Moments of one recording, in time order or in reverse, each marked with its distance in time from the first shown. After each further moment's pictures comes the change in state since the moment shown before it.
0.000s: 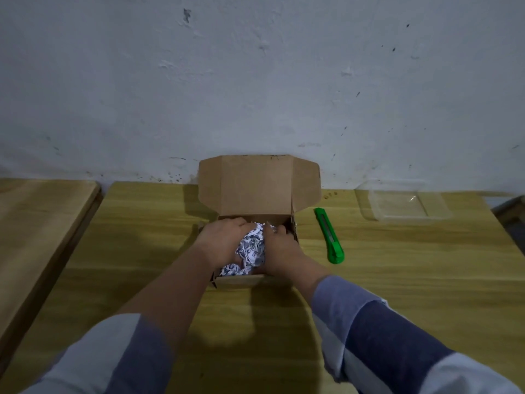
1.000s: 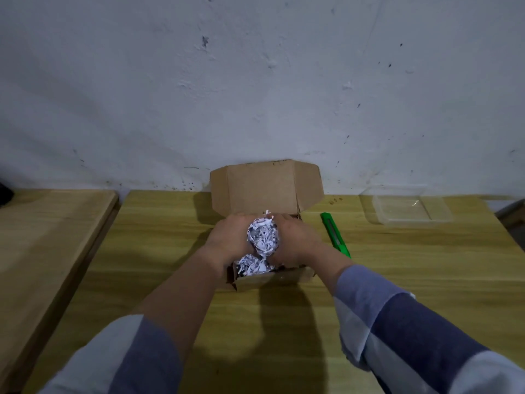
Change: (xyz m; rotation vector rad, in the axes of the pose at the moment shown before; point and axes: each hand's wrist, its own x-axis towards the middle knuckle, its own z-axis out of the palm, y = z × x) left_hand -0.016 0.005 -0.024 -0.535 0.187 -0.152; right_hand -0.025 -0.002 -0.041 0.011 0.177 -0.199
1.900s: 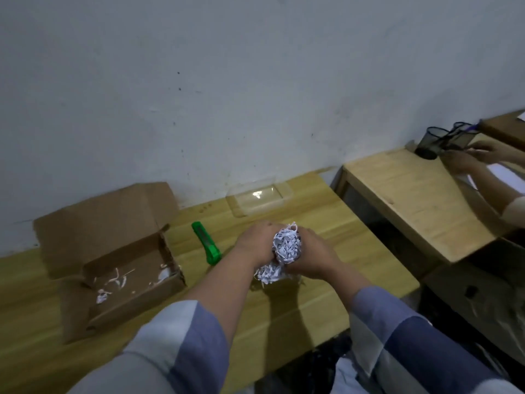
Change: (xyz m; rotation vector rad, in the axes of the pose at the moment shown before) left_hand 0.034 0.270 0.144 0.073 -0.221 0.489; right_hand -0.199 0.224 -0.033 0.257 0.305 0.525
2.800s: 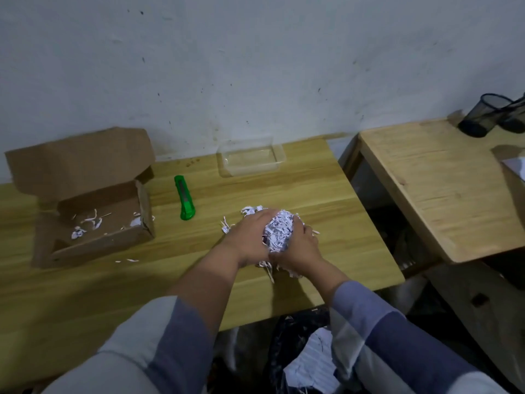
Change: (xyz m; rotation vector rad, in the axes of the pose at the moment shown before) left_hand -0.002 0.038 0.082 -0.173 -0.020 -0.228; right_hand 0.000 0.076 0.018 0.139 -0.216 0.148
